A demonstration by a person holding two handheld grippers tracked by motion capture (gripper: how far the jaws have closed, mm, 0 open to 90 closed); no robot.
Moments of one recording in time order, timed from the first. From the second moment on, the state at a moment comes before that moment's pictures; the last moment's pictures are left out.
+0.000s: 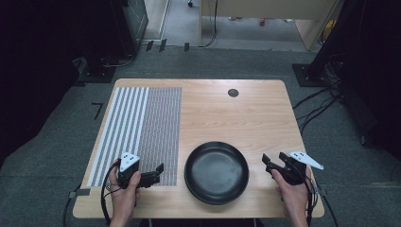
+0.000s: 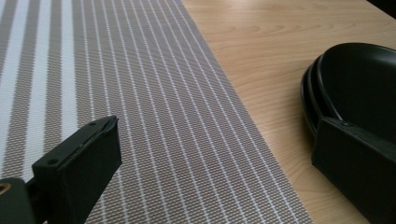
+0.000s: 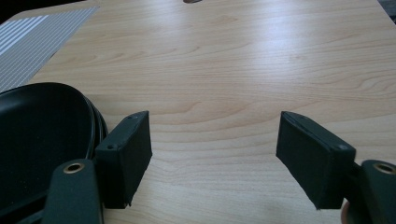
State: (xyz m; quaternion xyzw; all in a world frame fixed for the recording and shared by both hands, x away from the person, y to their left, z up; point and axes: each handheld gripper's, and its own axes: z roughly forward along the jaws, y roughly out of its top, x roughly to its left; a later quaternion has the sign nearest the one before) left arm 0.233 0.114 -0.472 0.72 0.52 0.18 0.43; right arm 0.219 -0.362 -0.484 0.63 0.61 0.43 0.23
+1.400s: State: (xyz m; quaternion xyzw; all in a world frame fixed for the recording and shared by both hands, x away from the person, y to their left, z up) left arm 0.220 0.049 -0.480 0.74 0.48 0.10 0.45; right arm 0.216 -0.317 -0.485 0.61 0.63 0.46 0.14
